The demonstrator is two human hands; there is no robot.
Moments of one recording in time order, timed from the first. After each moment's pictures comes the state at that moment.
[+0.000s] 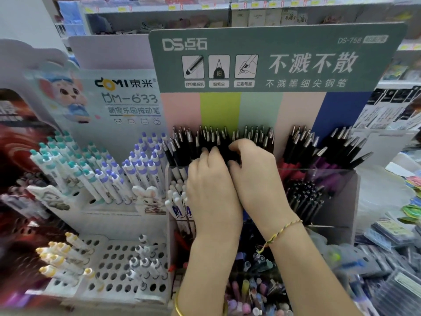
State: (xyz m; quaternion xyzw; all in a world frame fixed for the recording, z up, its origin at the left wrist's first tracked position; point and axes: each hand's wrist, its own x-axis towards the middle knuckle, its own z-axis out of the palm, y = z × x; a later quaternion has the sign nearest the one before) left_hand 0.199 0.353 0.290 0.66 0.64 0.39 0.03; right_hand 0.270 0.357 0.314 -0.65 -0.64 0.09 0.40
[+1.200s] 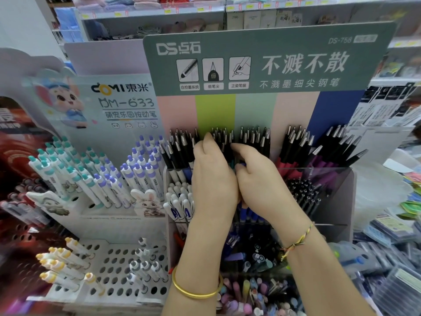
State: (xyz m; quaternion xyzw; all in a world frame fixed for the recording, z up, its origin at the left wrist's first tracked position) left_hand 0.203 0.368 0.306 0.65 0.61 0.41 0.17; right_hand 0.283 0.345 0.316 -0.60 -0.63 0.28 0.42
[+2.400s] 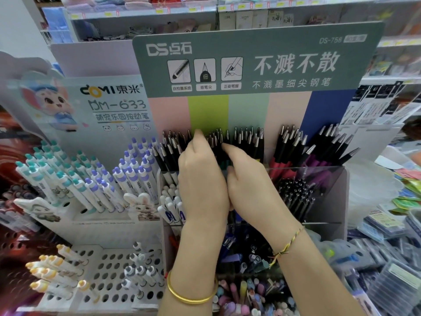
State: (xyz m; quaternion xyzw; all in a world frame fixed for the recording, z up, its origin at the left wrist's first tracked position) left_hand 0.198 0.370 0.302 0.65 0.61 0.44 0.05; right_hand 0.275 0.339 0.316 -0.59 -0.66 0.21 0.41
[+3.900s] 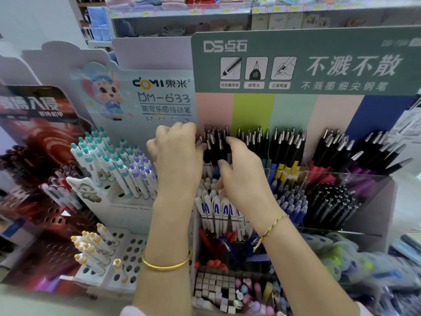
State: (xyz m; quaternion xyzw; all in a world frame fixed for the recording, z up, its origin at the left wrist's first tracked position) left_hand 0.107 0.395 0.333 0.66 0.67 0.33 -0.06; right_hand 0.209 0.364 0.315 -0.59 -0.66 0.21 0.41
